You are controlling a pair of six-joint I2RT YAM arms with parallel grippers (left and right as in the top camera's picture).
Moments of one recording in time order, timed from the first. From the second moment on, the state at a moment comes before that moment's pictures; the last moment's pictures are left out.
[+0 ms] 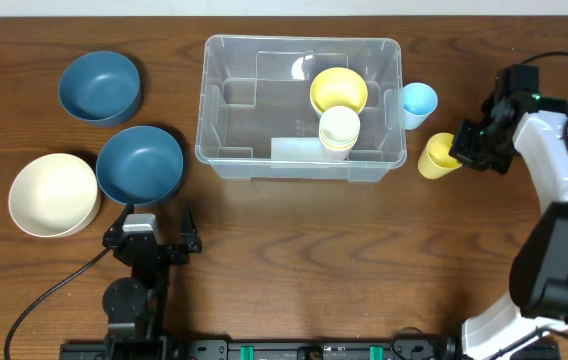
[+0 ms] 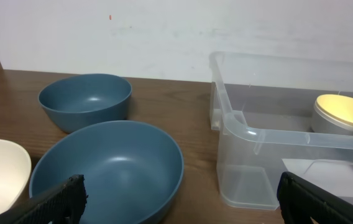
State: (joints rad) left arm 0.00 0.01 0.02 -0.12 0.01 -0.08; right arm -0.16 1.79 1.39 -1.00 -0.10 0.31
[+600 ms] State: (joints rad) left arm 0.00 0.01 0.02 -0.12 0.01 -0.08; right arm 0.20 1.49 1.67 -1.11 -0.08 0.26
